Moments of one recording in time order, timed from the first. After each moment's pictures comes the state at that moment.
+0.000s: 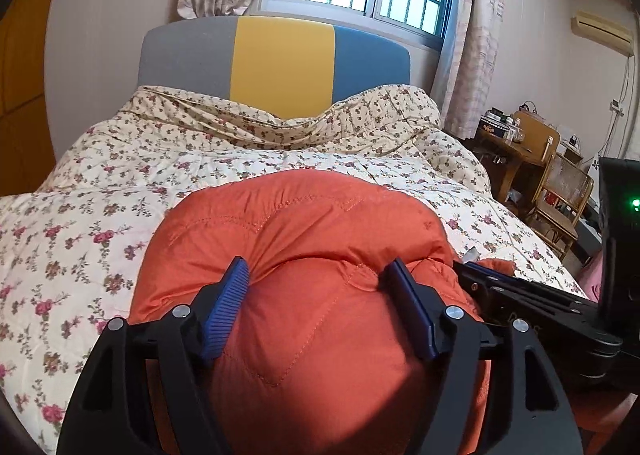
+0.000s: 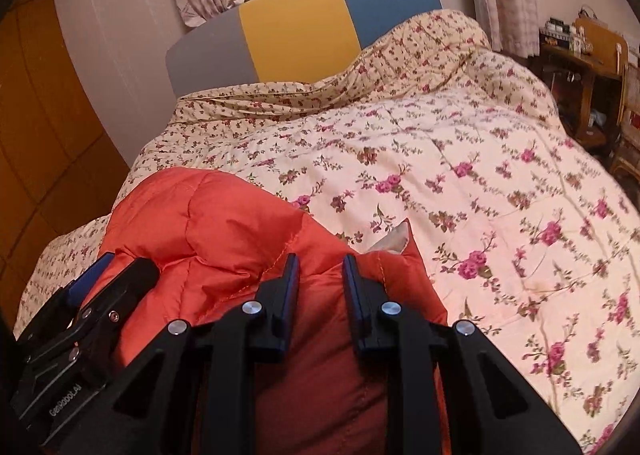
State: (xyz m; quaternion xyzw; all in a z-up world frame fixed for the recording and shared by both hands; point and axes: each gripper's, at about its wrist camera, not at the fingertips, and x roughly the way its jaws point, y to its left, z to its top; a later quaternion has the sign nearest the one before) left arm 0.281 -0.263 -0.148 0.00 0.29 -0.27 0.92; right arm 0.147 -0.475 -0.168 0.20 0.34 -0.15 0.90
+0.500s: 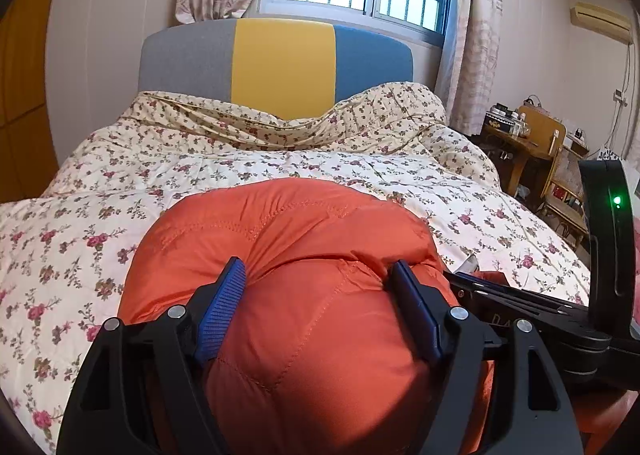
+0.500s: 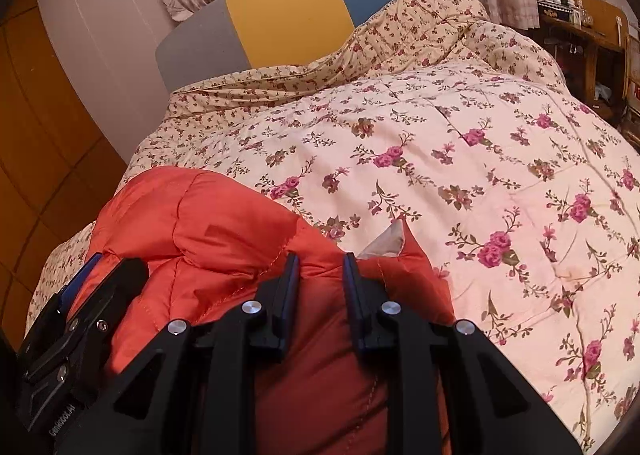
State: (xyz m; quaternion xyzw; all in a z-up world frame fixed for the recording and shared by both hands) left arm 0.286 -0.273 -0.162 0.02 0.28 -0.26 0.93; right arm 0.162 -0.489 -0.198 0.24 0.36 -0.14 0.89
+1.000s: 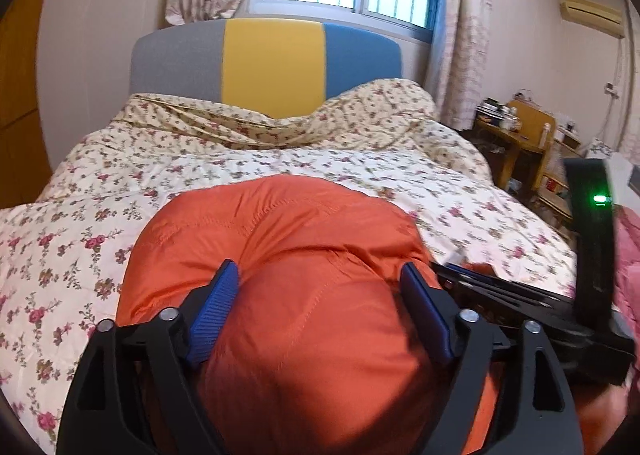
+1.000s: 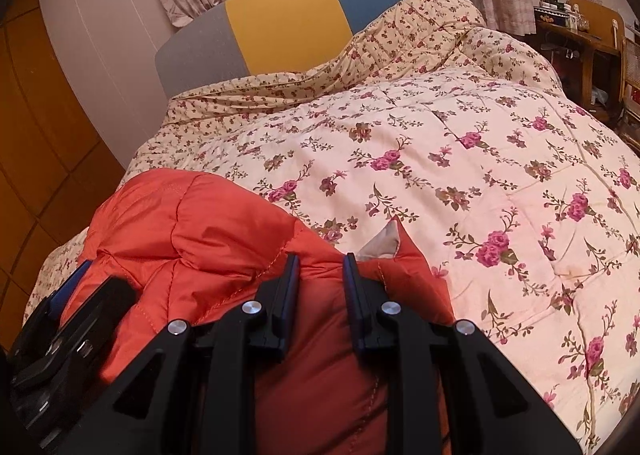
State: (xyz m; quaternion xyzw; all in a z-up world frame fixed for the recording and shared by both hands) left arm 0.278 -0.267 -0.154 0.03 0.28 -0.29 0.92; right arm 0.157 -0.486 -0.199 0.23 0.34 -0.15 0.90
